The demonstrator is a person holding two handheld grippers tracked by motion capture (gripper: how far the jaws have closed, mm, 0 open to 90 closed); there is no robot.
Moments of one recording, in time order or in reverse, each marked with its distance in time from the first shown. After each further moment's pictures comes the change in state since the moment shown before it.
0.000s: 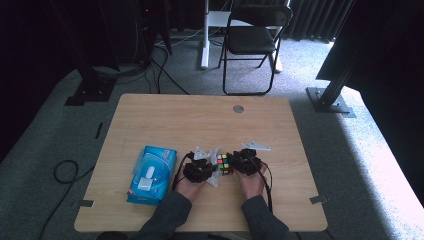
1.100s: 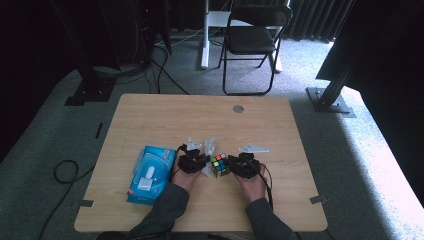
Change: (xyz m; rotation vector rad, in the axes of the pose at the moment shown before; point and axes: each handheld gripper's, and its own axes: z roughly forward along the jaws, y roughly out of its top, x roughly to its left) left arm 0.029 0.009 0.004 -0.037 0.067 -0.068; right arm 0.004 -0.006 -0.005 0.029 0.133 -0.107
